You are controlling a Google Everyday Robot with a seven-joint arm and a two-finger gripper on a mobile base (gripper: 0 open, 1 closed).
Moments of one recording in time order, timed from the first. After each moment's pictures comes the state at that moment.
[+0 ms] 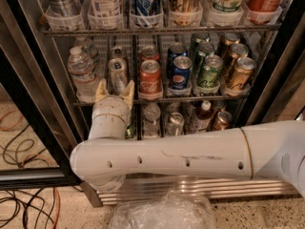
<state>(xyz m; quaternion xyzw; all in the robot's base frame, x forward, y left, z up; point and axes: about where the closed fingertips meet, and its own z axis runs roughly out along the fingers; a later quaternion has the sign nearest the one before) 0.609 0.090 0.843 0.04 0.70 0.01 0.71</state>
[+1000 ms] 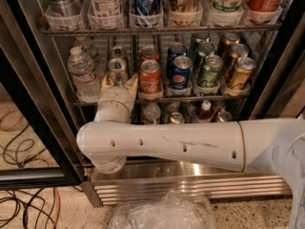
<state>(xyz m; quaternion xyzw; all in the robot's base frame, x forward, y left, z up) 0.651 0.080 0.838 0.05 0.71 0.00 0.70</state>
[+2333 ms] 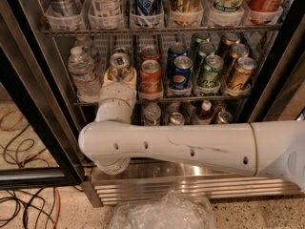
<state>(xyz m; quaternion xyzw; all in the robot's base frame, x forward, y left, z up) 0.642 0.078 0.866 0.04 0.69 0.01 0.72</state>
